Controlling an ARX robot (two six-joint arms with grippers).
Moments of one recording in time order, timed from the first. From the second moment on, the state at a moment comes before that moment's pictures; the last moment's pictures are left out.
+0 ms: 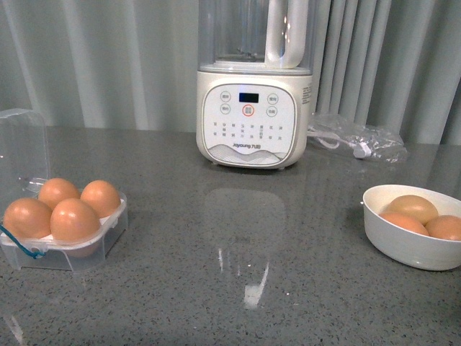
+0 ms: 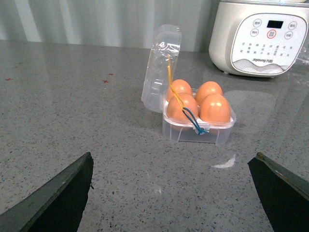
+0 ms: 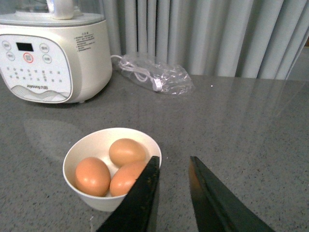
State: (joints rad) left arm 0.00 0.00 0.03 0.00 0.00 0.00; right arm 0.00 0.83 0.25 0.57 0.00 -0.02
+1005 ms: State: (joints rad) left arm 0.00 0.00 0.03 0.00 0.00 0.00; right arm 0.00 0.42 0.01 0.41 0.00 -0.01
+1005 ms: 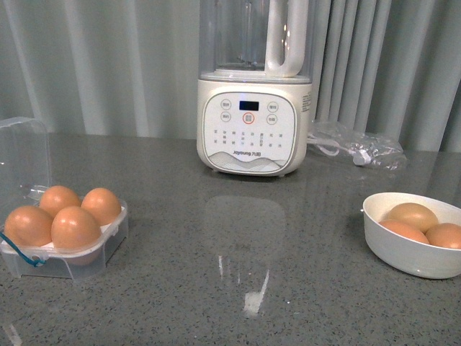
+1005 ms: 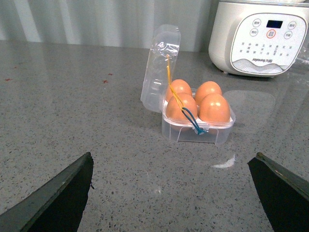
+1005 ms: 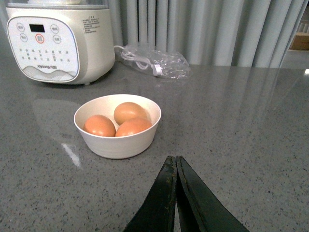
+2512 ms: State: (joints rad) left arm 0.00 0.00 0.03 0.00 0.00 0.00; right arm 0.00 0.00 0.01 0.00 0.00 -0.01
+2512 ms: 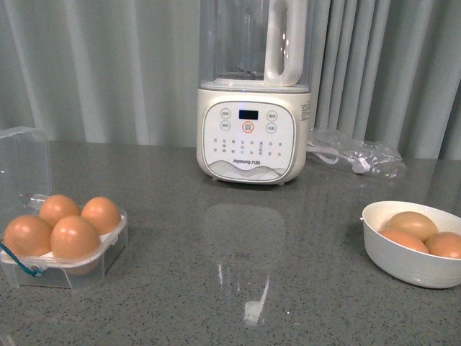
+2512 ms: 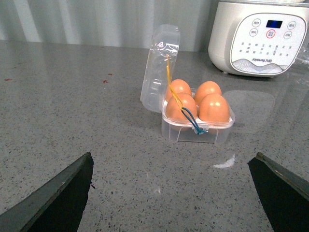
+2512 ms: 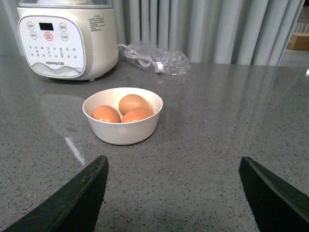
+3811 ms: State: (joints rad) left arm 0.46 0.74 0.41 0.21 0.13 -0.01; right arm 0.00 0.00 0.01 0.00 0.00 -0.01
